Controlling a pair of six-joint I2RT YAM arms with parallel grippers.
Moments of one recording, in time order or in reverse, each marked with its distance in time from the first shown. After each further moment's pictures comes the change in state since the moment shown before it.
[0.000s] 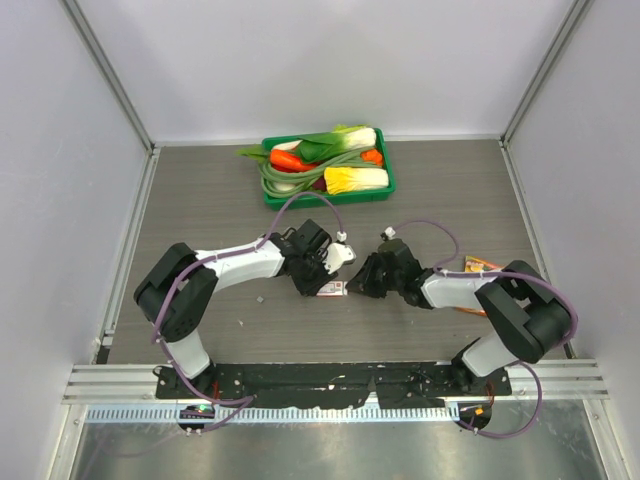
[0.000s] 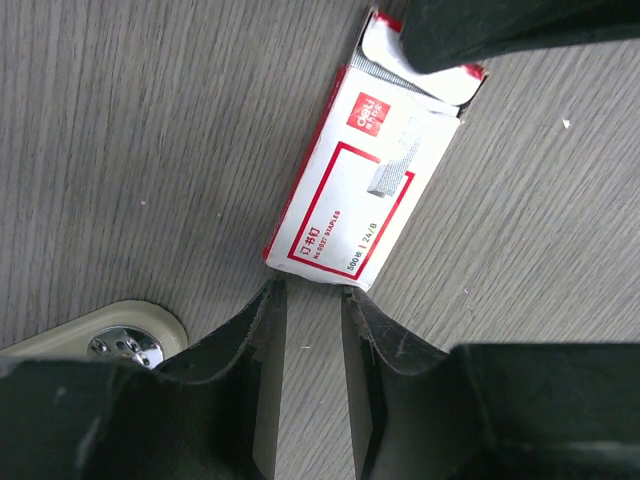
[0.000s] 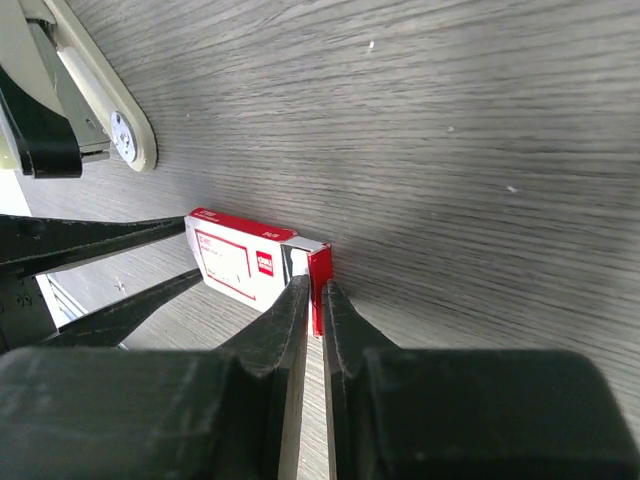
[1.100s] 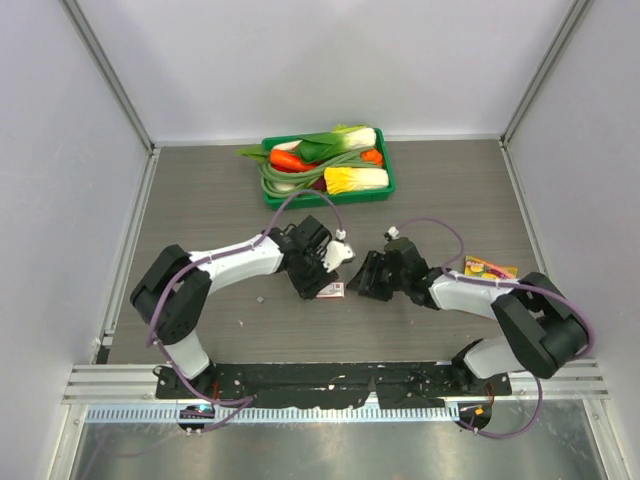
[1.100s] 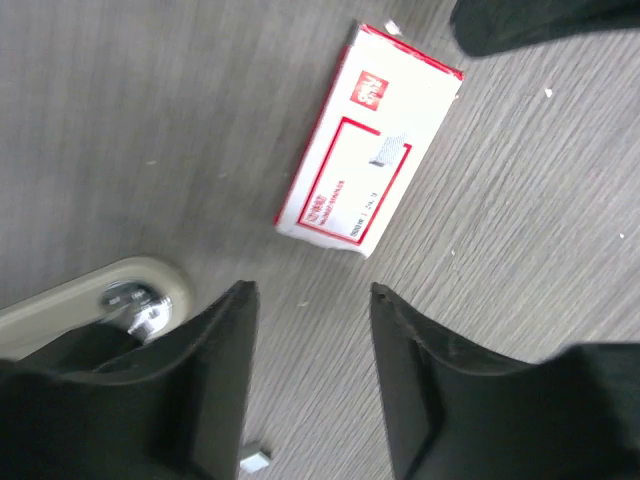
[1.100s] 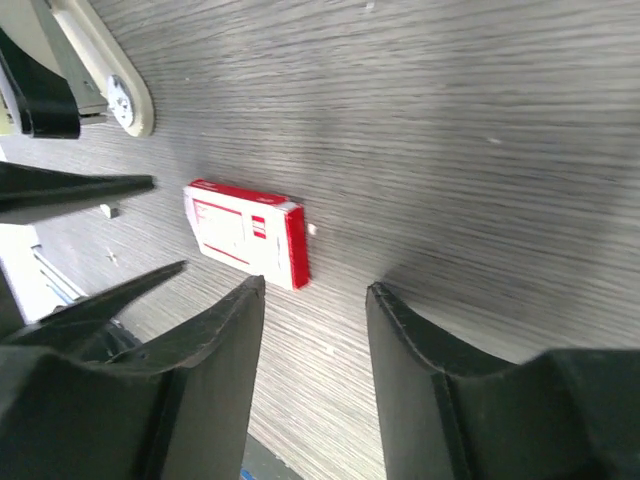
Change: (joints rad) left arm 0.001 -0.013 0.028 -0.089 -0.022 0.003; right arm -0.010 -0.060 0.006 -0.083 -0.040 -0.046
